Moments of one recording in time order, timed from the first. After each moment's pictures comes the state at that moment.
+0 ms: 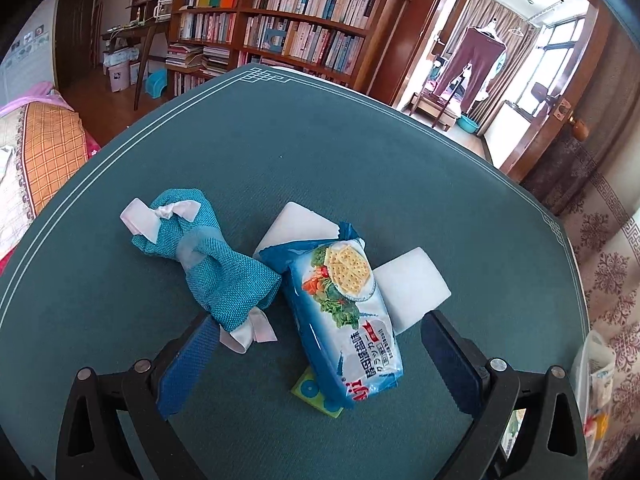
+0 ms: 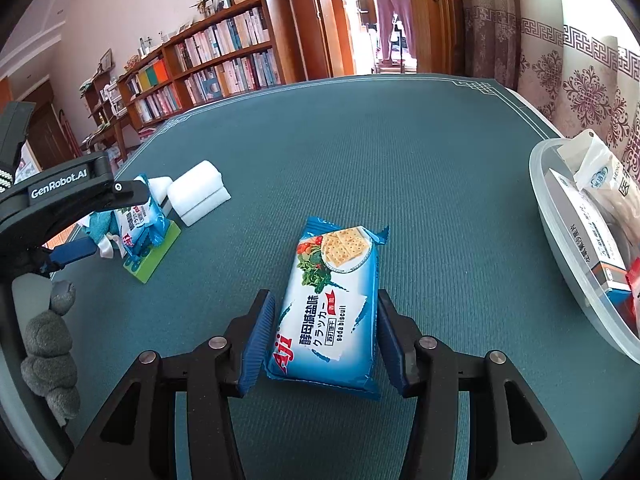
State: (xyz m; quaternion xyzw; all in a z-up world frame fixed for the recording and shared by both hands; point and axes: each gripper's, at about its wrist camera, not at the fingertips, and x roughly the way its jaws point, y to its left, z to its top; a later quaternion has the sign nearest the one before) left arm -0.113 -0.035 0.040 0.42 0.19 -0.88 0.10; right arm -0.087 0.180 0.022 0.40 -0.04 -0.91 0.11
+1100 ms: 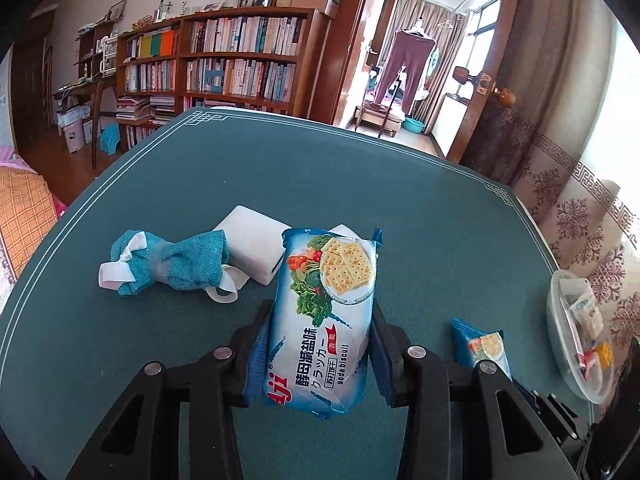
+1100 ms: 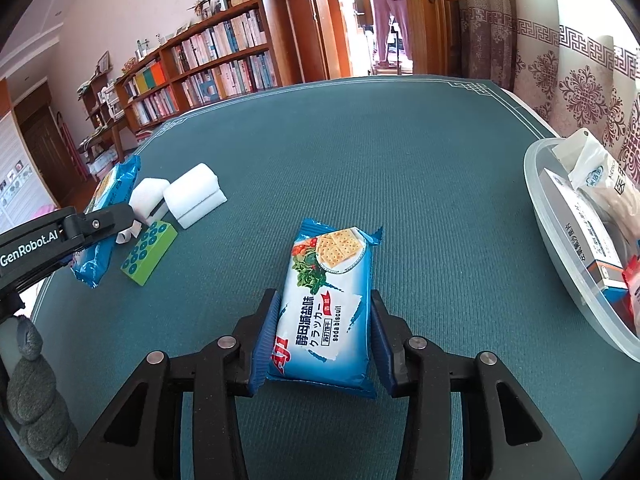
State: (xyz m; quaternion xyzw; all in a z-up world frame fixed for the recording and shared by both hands) left arm -0.071 0.003 0.056 0.36 0.12 -0.92 0.01; right arm -0.088 0.187 0.025 0.40 -0.04 -0.91 0.11
